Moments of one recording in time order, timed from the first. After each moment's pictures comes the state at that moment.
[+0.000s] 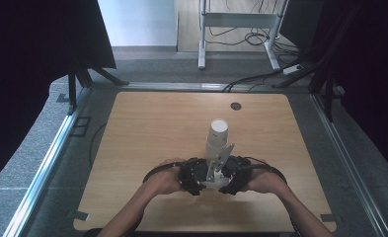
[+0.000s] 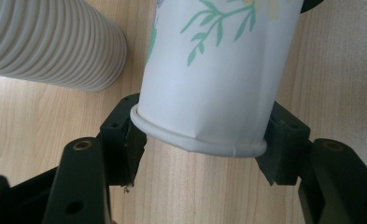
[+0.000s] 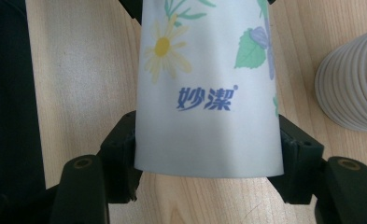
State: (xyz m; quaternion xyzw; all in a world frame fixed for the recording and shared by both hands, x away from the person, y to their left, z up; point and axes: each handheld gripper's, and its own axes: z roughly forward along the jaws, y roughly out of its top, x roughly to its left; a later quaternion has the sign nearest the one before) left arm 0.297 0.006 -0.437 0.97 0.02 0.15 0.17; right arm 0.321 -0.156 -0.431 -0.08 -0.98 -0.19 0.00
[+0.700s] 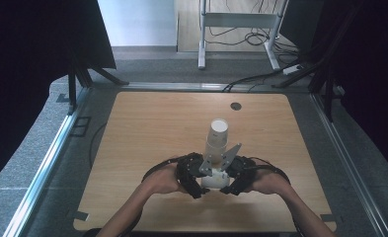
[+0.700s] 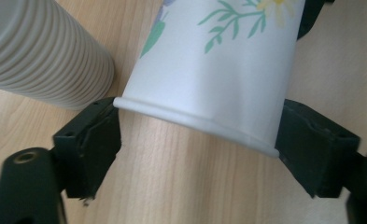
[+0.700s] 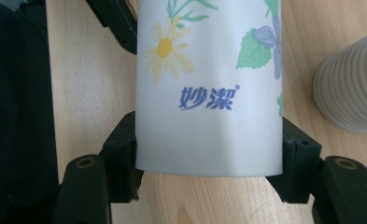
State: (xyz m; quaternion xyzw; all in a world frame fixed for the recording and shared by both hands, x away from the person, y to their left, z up) left arm 0.307 0.020 -0.427 0.96 0.05 0.08 0.27; right arm 0.318 -0.169 -0.423 -0.07 -0.97 -0.23 0.00
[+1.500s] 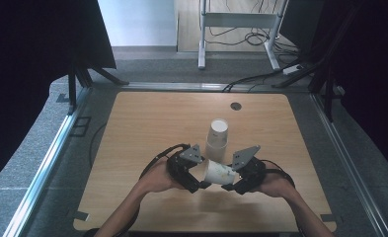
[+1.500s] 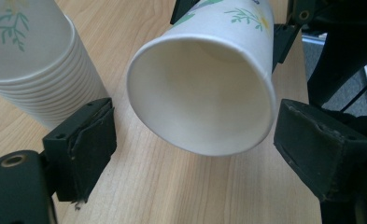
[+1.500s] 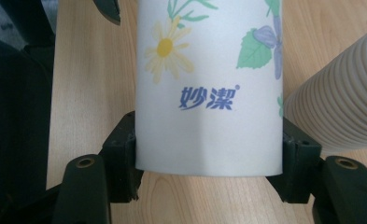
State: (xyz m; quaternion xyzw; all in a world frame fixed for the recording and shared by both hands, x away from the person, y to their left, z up) left arm 0.313 0.047 -0.413 0.91 0.10 0.02 0.40; right arm 0.310 -0.194 -0.420 -0.06 -0.94 -0.33 -0.04
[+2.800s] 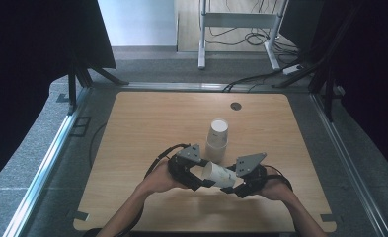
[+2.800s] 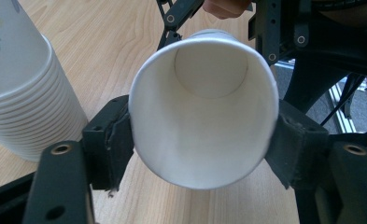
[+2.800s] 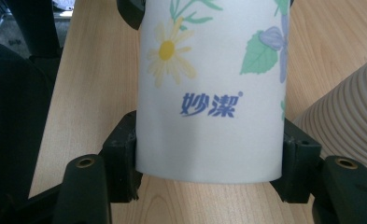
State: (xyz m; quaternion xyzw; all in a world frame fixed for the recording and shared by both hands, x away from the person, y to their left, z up) left arm 0.315 0.046 -0.419 0.89 0.09 -0.02 0.44; right arm 0.307 -0.202 -0.439 -0.02 -0.92 -0.39 -0.06
